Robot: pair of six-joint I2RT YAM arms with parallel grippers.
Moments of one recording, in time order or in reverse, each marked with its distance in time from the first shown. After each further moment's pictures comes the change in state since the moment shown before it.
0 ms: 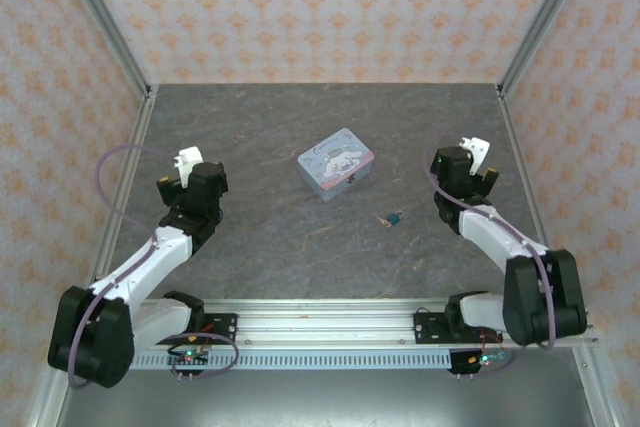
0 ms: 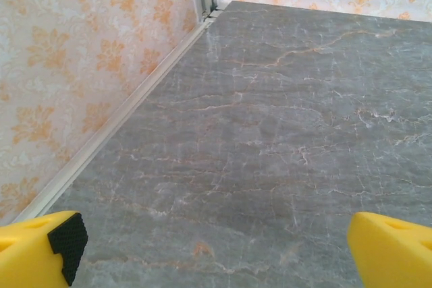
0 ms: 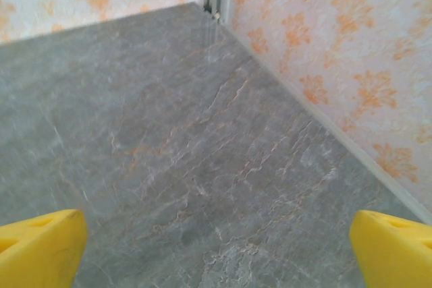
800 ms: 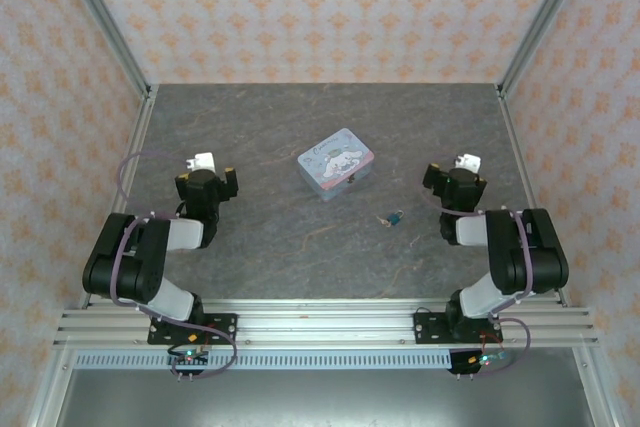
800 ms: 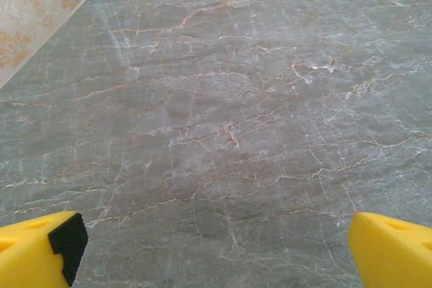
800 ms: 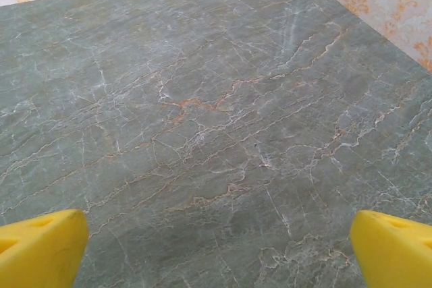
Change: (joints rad) left arm 0.159 0.403 -0.138 0.627 0.396 0.146; right arm -0.133 0.248 -0.190 0.563 -0.366 -0.079
